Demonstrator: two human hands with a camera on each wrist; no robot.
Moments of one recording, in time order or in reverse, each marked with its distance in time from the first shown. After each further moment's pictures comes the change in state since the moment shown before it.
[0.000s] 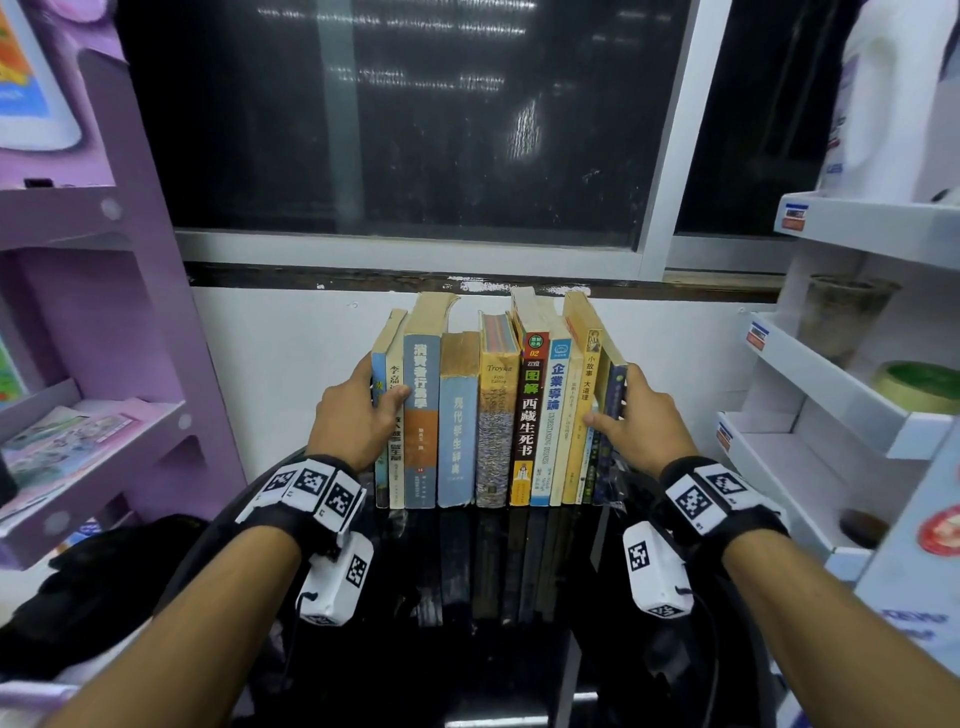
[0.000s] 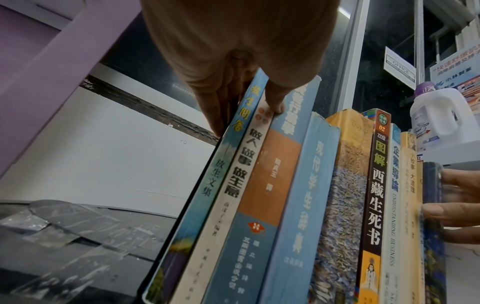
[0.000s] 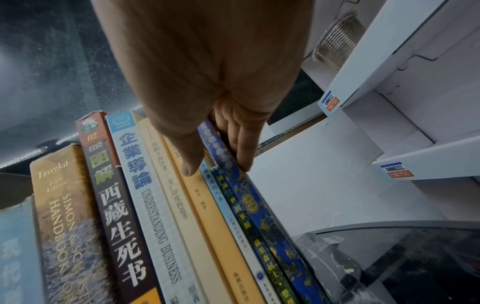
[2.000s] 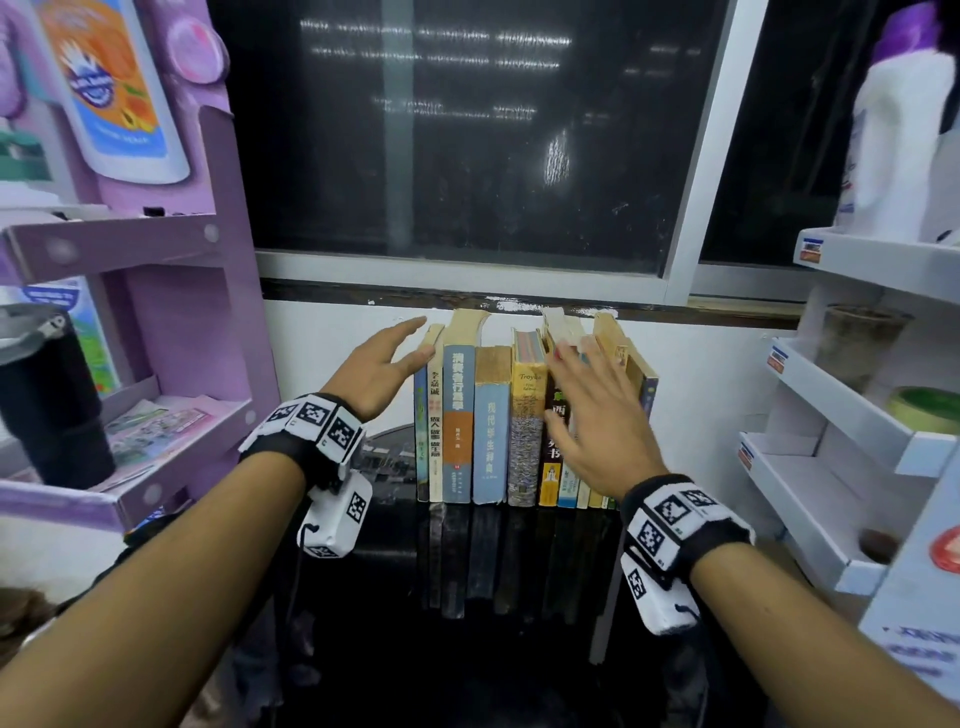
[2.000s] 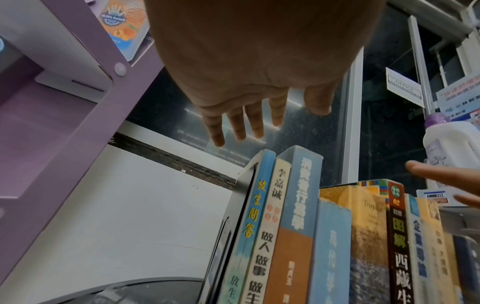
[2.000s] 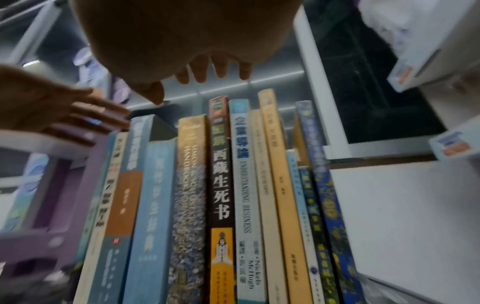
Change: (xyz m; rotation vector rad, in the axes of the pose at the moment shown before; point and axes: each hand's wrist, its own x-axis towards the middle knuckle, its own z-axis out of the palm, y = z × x) left_hand 0.003 0.019 -0.076 -0.111 -0.154 0.123; right_hand -0.040 -0.058 0.022 -0.442 0.209 -0.644
